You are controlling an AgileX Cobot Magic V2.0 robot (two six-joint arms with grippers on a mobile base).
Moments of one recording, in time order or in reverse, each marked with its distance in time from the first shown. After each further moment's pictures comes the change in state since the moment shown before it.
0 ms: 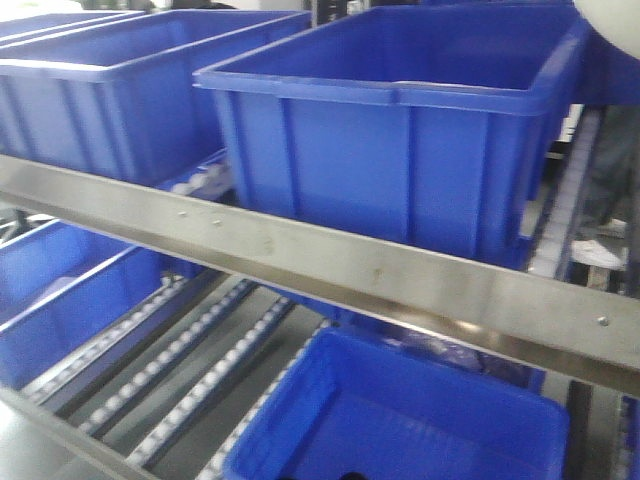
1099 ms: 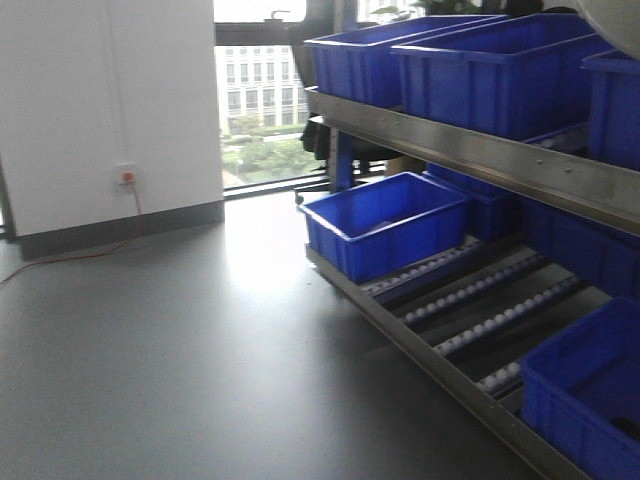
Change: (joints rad) left arm 0.000 0.000 0.000 0.000 0.000 0.000; right arm 0.000 0.000 0.000 0.000 0.000 0.000
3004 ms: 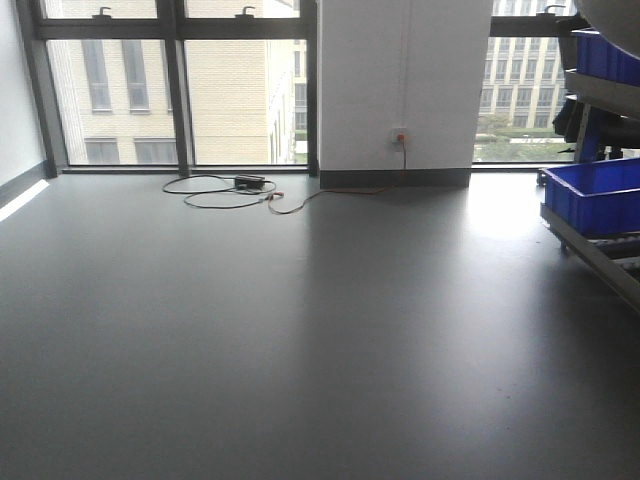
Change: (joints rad) left arm 0.000 0.000 0.000 0.000 0.000 0.000; right arm 0.000 0.000 0.000 0.000 0.000 0.000
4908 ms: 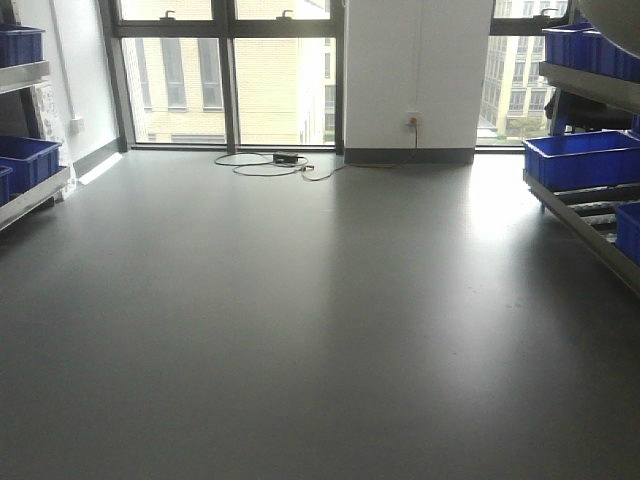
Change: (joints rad) left arm 0.000 0.000 0.000 0.000 0.000 0.000; right arm 0.000 0.000 0.000 0.000 0.000 0.000
